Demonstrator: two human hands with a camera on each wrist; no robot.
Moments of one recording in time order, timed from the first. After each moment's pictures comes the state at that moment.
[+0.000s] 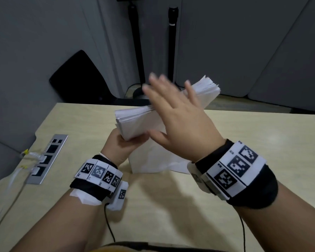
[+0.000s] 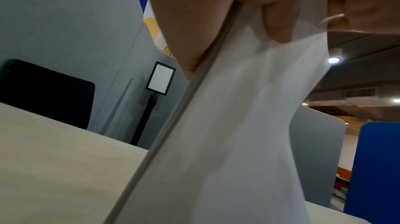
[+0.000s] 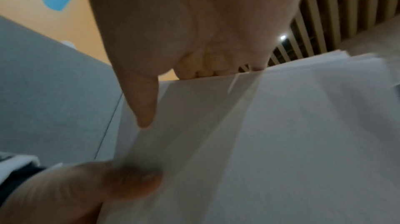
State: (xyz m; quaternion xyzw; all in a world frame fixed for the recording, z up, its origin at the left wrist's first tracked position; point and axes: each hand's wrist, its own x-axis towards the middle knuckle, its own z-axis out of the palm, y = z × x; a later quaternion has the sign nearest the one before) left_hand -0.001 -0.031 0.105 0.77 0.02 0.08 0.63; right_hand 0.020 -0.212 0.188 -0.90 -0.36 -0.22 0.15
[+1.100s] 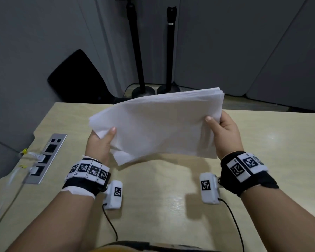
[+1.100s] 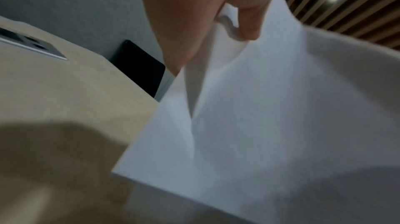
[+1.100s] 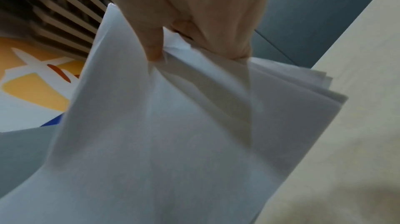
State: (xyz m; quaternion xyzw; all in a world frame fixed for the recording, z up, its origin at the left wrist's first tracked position) left_hand -0.004 0.002 0.074 0.64 0.24 0.18 0.71; right_hand 0.056 -0.290 0.095 -0.73 0.02 -0.04 0.69
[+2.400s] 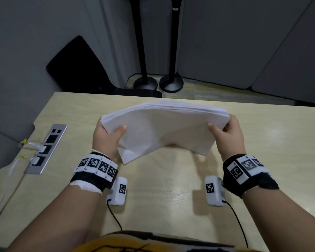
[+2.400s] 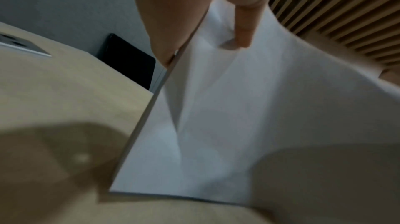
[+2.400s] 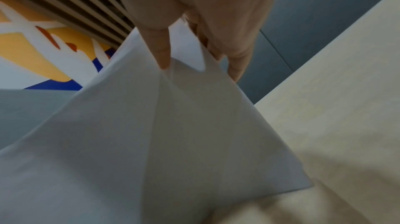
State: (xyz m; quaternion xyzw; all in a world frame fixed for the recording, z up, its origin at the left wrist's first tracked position) left_hand -0.009 -0.015 0.074 0.69 0.23 0.20 0.65; right_hand 0.053 -0.297 0.062 -0.76 0.08 -0.04 0.65
